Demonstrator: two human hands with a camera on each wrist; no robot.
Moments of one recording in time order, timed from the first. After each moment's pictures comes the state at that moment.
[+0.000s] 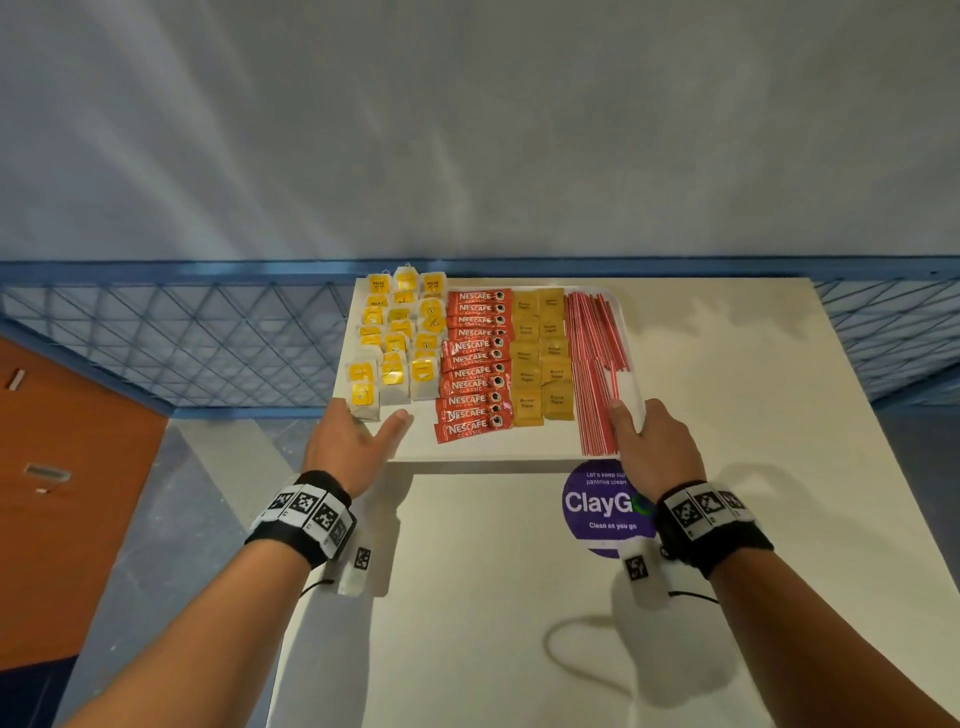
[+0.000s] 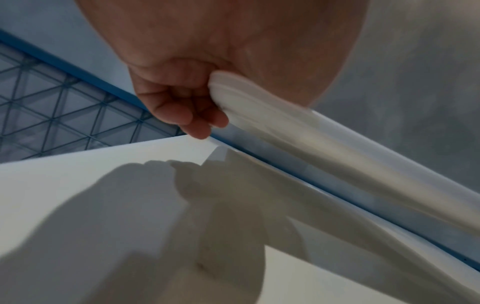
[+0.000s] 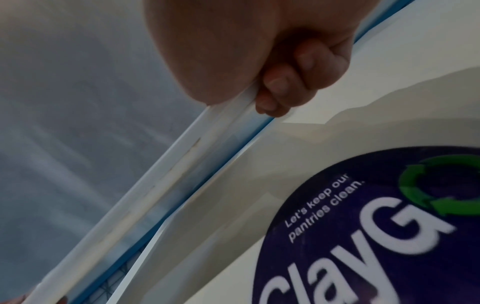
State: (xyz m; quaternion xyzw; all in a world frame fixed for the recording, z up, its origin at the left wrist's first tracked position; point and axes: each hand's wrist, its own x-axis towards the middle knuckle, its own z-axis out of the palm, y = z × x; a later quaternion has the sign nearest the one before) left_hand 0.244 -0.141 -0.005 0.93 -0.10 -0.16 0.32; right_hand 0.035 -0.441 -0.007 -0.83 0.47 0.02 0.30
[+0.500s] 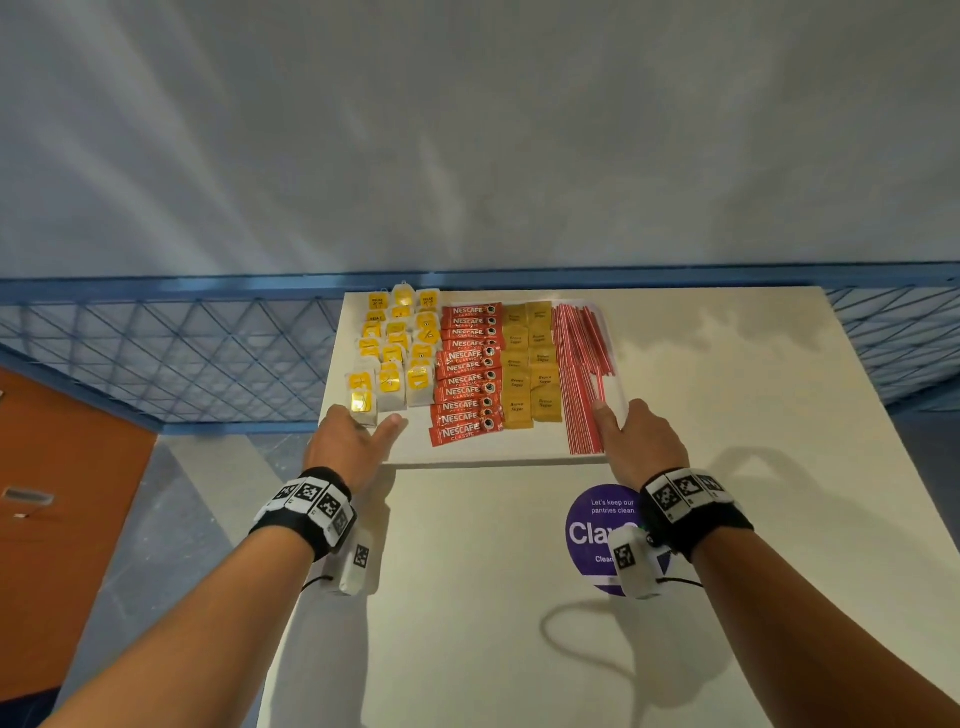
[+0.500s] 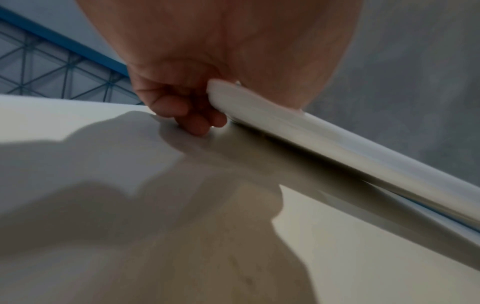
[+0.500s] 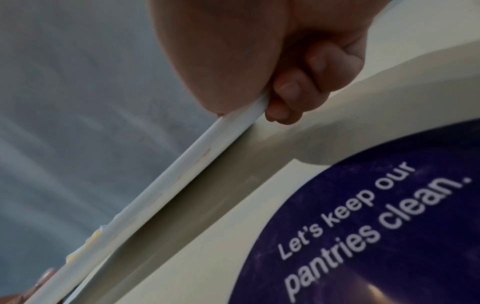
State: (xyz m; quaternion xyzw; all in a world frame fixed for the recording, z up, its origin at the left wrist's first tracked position) left_hand 0.287 -0.169 -0.040 0.95 -0.05 -0.21 0.23; right_hand 0.081 -0.464 -0.035 -0.84 0.47 0.09 0.25
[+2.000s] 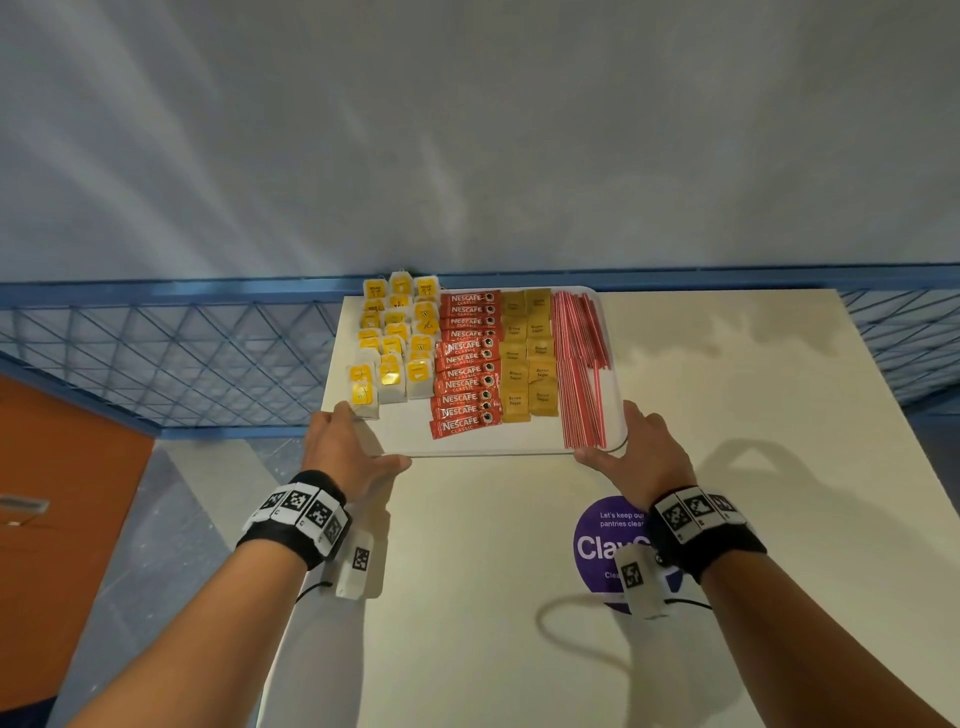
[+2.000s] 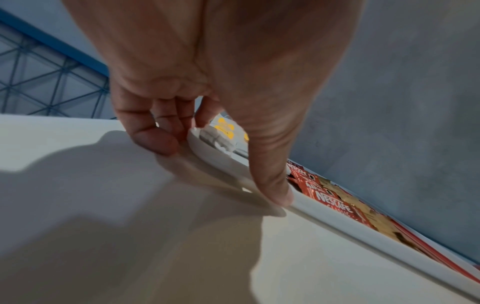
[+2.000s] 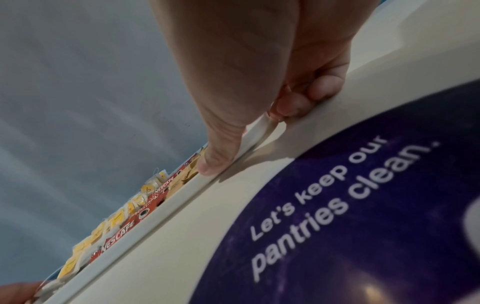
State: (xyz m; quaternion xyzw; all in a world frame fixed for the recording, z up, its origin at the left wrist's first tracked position) left_hand 0.299 -0.165 -0.048 0.95 -0.09 -0.22 0.19; right_hand 0.074 -0.466 -0.048 -0.86 0.40 0.07 0.30
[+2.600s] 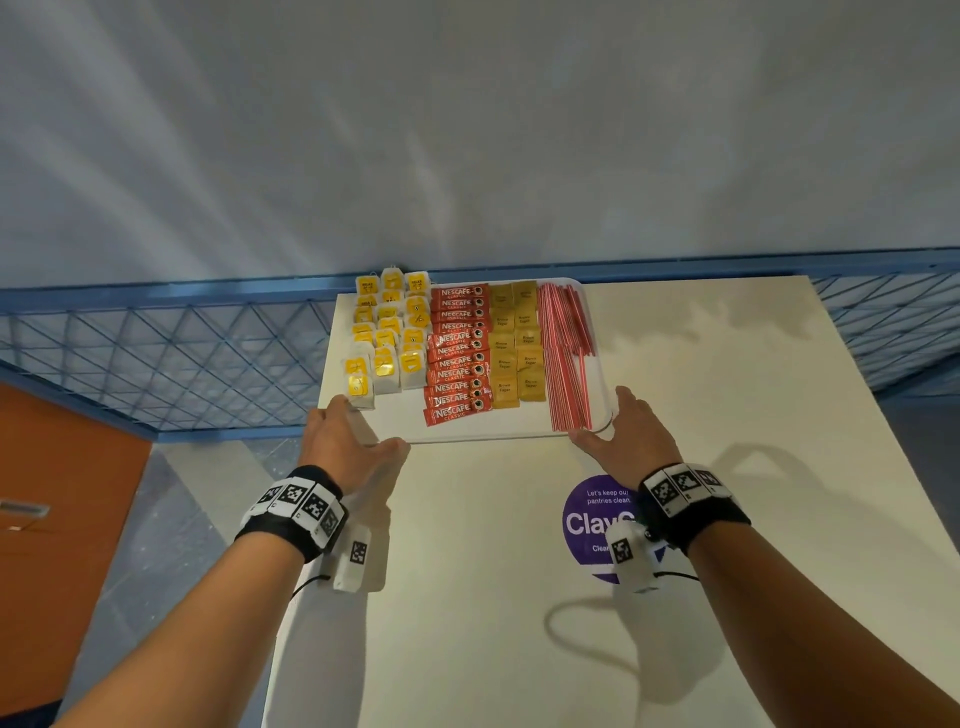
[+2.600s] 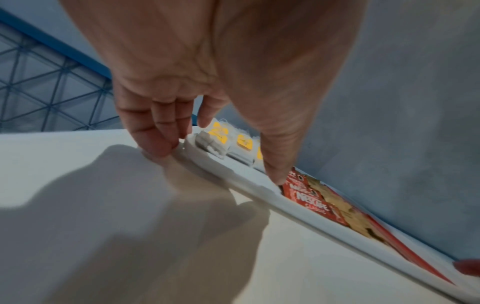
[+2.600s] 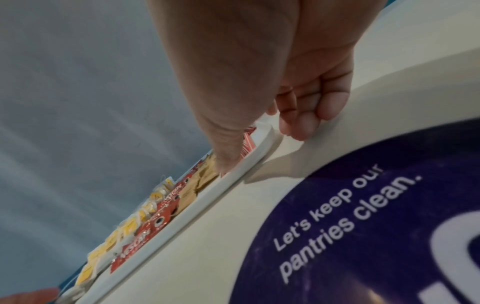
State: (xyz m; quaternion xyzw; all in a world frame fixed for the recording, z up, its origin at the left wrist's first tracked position) left_hand 0.288 -0.160 -0.037 0.95 -0.10 -0.22 0.22; right_hand 0.070 -0.464 -0.040 -0.86 0.41 0.08 0.29
